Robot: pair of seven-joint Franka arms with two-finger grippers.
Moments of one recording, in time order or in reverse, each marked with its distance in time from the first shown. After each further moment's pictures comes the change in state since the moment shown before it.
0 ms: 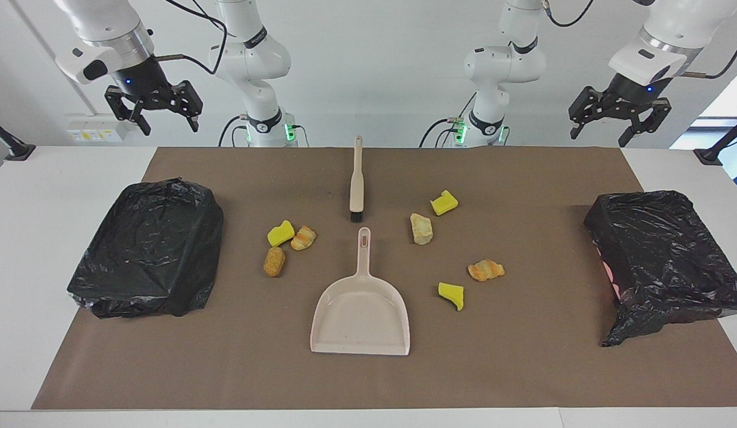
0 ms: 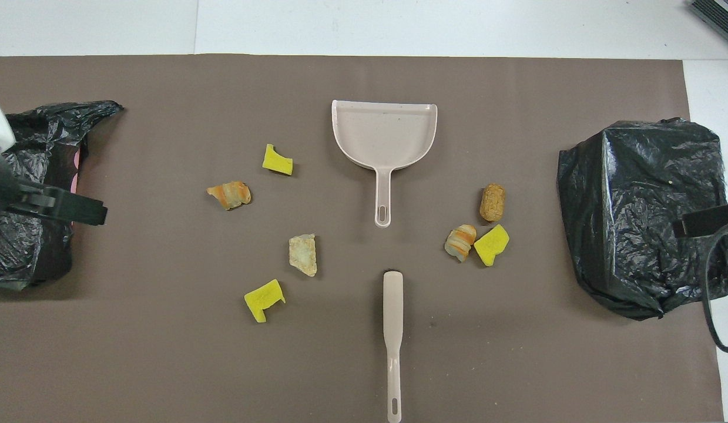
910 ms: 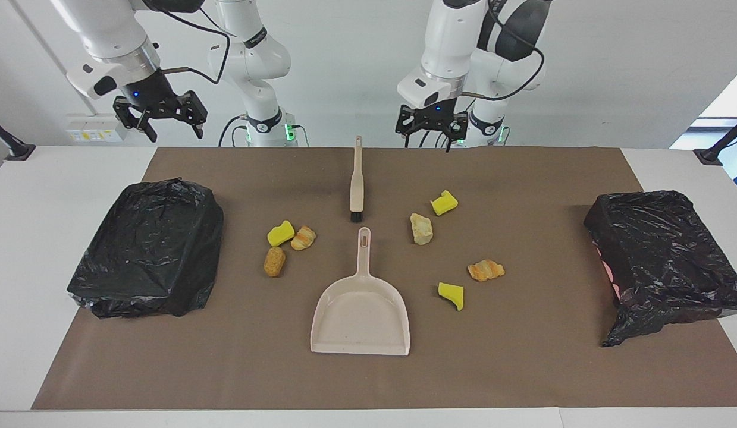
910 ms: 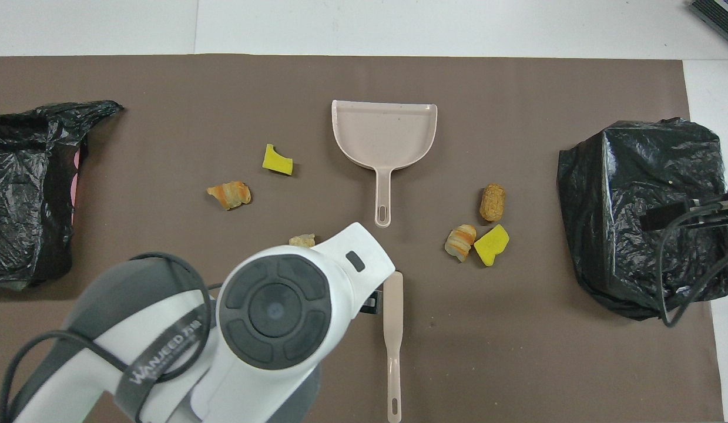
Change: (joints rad) left arm -0.566 0.004 -0.013 -0.324 0.000 0.347 -0.633; right arm 0.002 -0.001 0.010 -0.163 0.000 0.184 0.001
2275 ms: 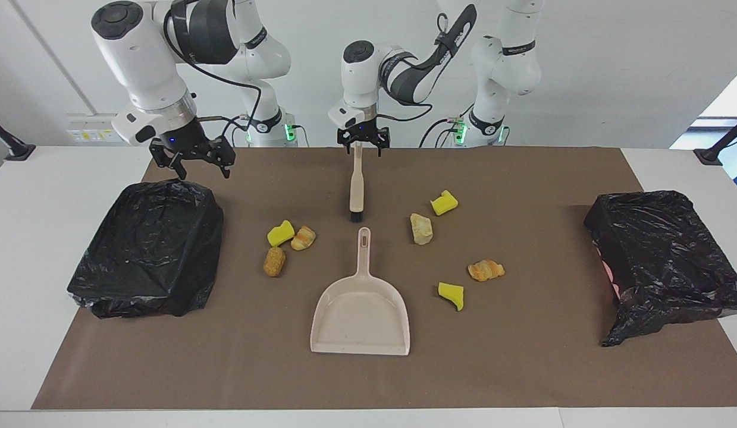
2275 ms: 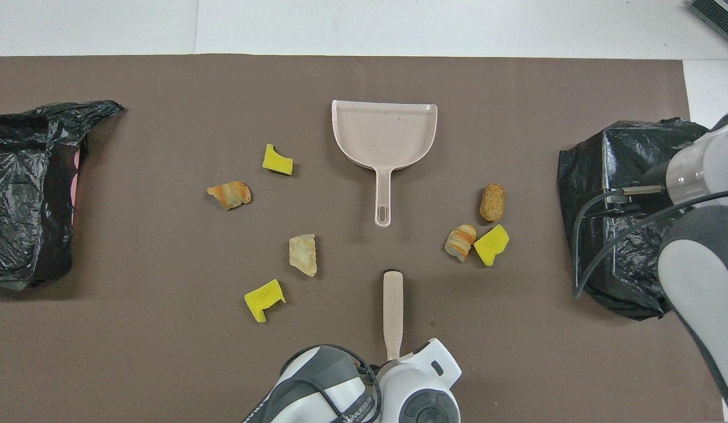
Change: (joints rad) left arm -0.315 0.156 0.001 -0.314 0.000 0.371 -0.277; right arm 0.096 0.044 0.010 -0.071 0.013 0.100 0.182
